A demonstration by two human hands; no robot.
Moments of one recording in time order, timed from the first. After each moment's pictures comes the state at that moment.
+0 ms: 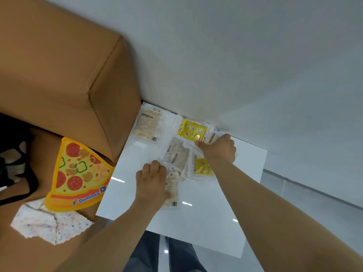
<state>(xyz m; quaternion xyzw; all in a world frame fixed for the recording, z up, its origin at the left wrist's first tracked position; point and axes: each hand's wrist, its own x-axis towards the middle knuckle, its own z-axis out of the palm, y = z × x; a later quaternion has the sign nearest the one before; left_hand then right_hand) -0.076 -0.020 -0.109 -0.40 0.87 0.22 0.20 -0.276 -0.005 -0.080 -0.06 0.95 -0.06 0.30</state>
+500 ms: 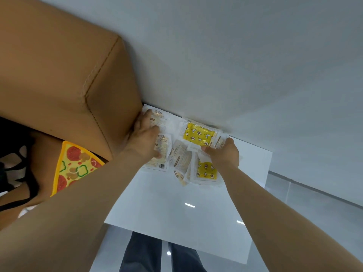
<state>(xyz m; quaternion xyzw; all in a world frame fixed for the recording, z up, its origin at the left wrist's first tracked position) -0.116 -0.141 -0.093 -0.39 0.86 0.26 0.21 -0.283 0.007 -0.095 -0.05 0.93 -0.15 0.33</state>
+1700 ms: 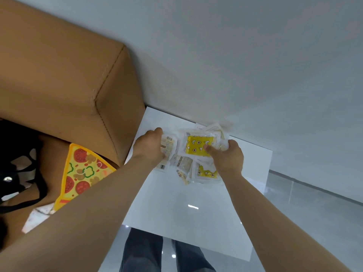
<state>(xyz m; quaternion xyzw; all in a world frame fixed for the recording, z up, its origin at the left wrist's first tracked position) -0.122 -0.122 -0.076 -0.44 0.83 0.27 0.19 -0.268 0.016 -0.063 -0.04 0.92 -0.26 0.31</state>
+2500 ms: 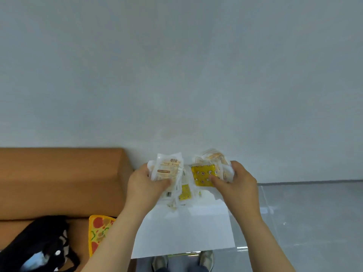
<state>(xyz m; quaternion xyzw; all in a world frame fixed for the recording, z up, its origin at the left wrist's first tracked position) -0.093 -0.062 0.254 -0.41 0.73 0.55 -0.06 -0.199 0.117 0.270 -0.09 0.90 -0.41 0.13</state>
